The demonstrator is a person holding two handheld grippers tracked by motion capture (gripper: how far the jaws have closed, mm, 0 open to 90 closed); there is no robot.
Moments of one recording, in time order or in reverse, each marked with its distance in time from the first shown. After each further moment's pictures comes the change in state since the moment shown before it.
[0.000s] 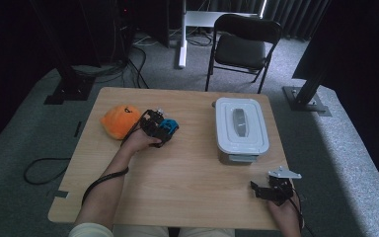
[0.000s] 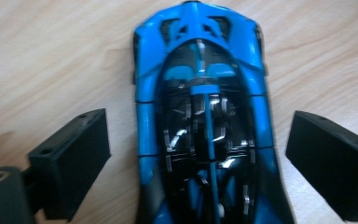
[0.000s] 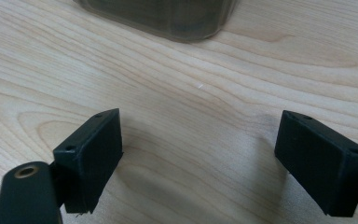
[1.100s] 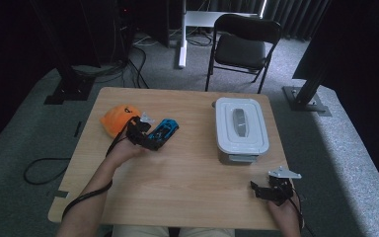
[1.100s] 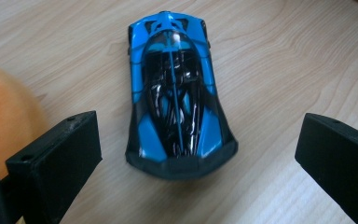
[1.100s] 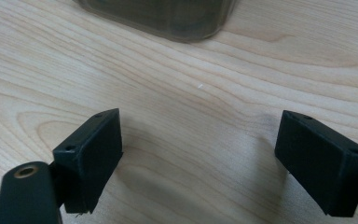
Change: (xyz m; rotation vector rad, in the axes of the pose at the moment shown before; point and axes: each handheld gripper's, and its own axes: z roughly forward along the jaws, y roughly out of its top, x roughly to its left) left arm -0.010 -0.044 -0.059 -0.170 -0.034 0.018; right arm 0.000 0.000 0.000 0.000 -0.001 0.001
